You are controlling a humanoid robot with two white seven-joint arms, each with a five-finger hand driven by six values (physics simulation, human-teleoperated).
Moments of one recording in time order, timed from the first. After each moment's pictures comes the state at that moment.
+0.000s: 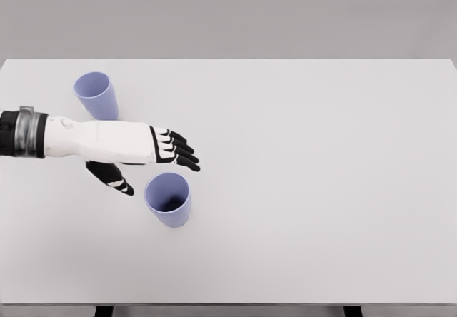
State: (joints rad) left arm -1.08 1.05 -1.30 -1.76 0.07 -0.61 -0.42; right arm -0.01 0.00 -0.07 0.15 0.08 -0.15 0.17
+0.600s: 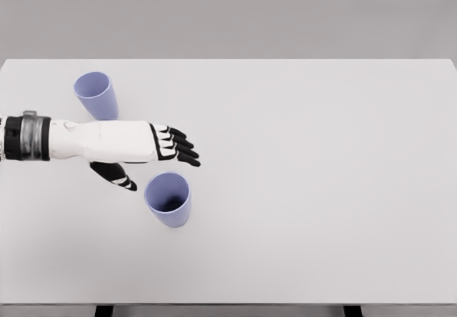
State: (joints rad) left arm -0.93 1.02 -1.14 -1.74 -0.03 -0.61 -0.41; right arm -0.01 0.00 -0.07 0.15 0.08 -0.15 0.17
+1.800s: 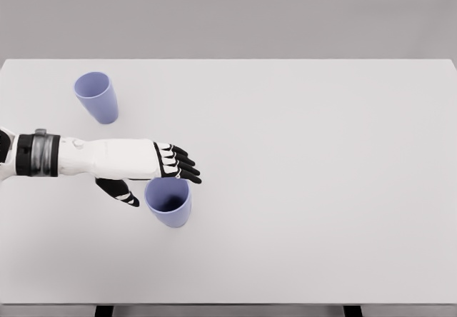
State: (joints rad) left arm -0.85 1.00 -1.13 -1.73 -0.07 -0.61 -0.41; right arm -0.01 0.00 -0.07 0.15 0.08 -0.15 0.17
